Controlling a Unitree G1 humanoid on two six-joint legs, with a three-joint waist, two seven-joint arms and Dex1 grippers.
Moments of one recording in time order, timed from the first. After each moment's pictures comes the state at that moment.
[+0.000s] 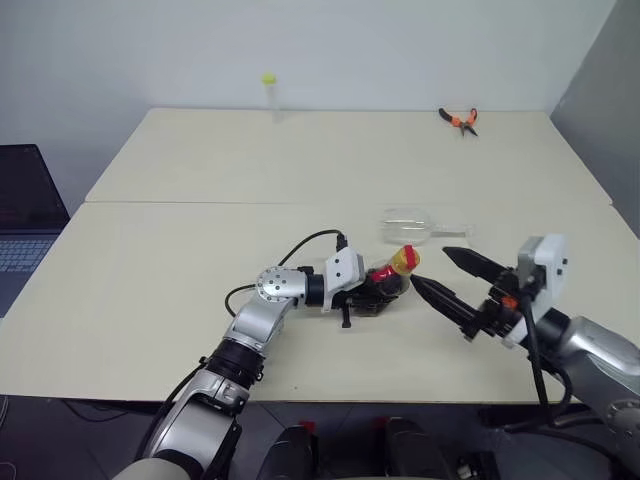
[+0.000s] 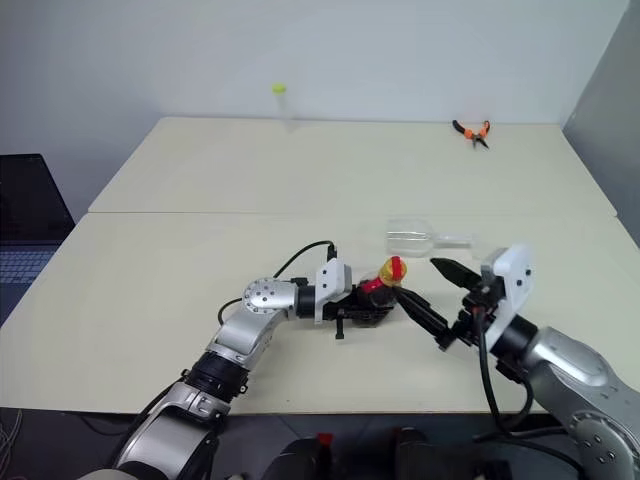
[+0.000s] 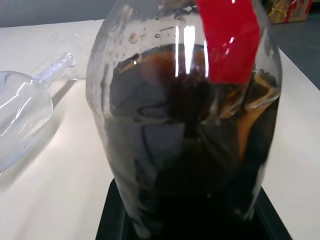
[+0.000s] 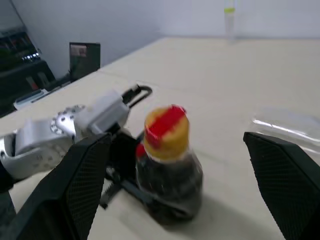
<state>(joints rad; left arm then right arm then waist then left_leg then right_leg) -0.56 0.24 -0.31 0.34 -0.13 -0.06 -1.10 -0.02 -0.55 -0.23 -0.83 0.95 0.80 0.29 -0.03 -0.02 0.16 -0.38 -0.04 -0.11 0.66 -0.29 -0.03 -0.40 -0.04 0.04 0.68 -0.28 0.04</state>
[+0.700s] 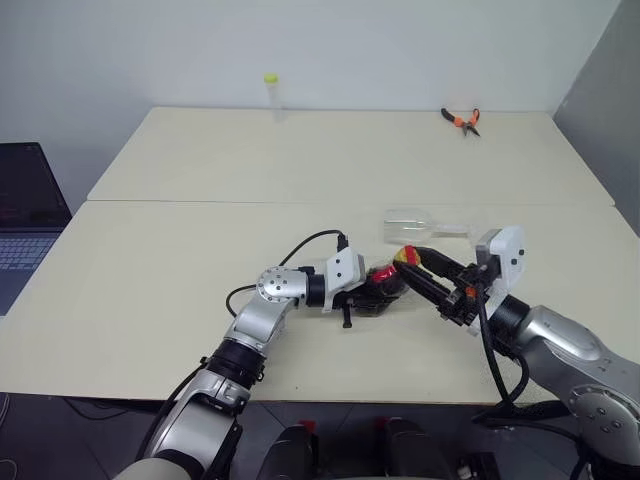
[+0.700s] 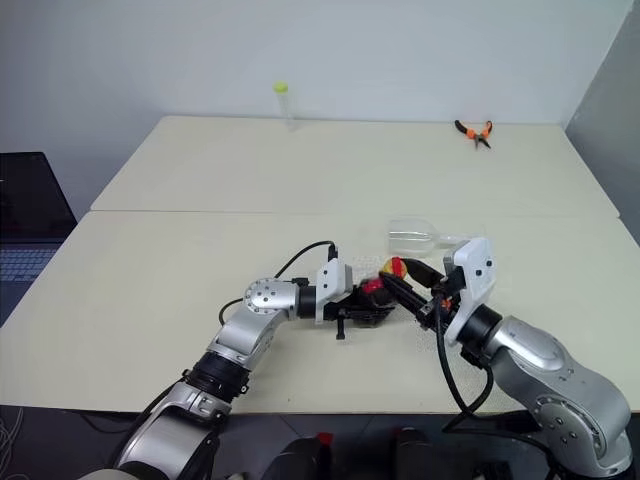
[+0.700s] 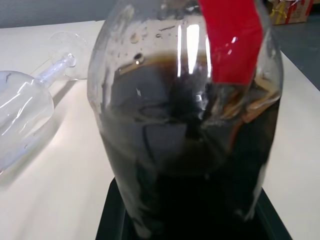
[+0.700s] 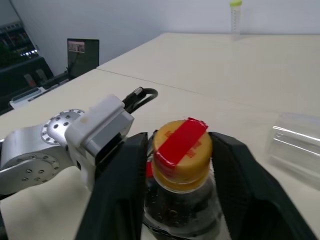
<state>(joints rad) -0.56 0.24 -0.31 0.35 -0.13 -0.06 -1.11 -0.09 -0.53 -0.09 -0.80 0.86 0.80 0.22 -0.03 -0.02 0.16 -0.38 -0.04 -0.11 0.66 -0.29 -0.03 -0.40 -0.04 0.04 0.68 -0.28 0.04</state>
